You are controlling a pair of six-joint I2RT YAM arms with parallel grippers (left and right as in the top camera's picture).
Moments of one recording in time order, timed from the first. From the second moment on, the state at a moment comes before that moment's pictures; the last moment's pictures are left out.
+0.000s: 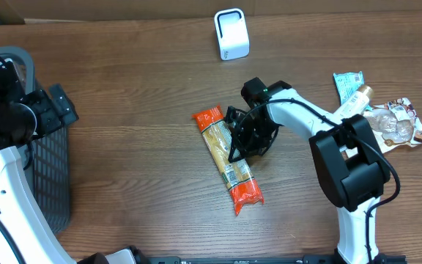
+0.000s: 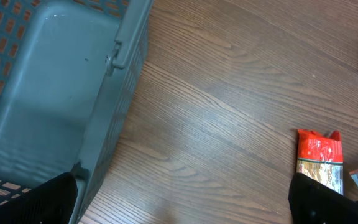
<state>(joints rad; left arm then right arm) 0.40 1.45 1.97 -1.58 0.03 -0.13 0.49 2.16 1.51 -1.07 -0.62 -0.09</state>
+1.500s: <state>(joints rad) 0.40 1.45 1.97 -1.58 0.03 -0.13 0.71 2.09 1.69 -1.17 0.21 0.45</state>
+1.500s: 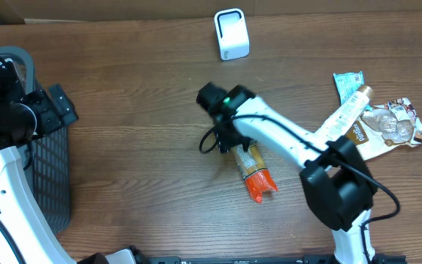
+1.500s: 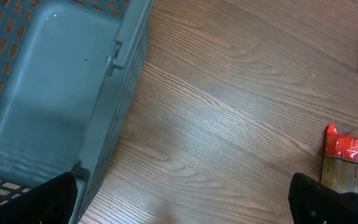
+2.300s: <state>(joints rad) 0.40 1.45 1.97 -1.58 0.03 -0.13 0.53 2.08 1.47 -0.92 -0.35 0.09</state>
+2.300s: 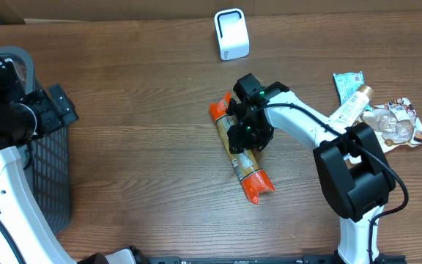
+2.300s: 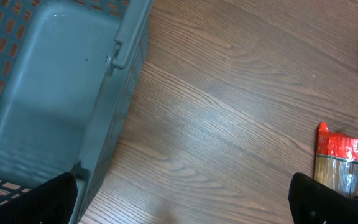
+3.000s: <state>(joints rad) 0.40 1.45 1.97 -1.58 0.03 -0.13 0.33 1.97 1.50 -0.83 -0.73 0.13</state>
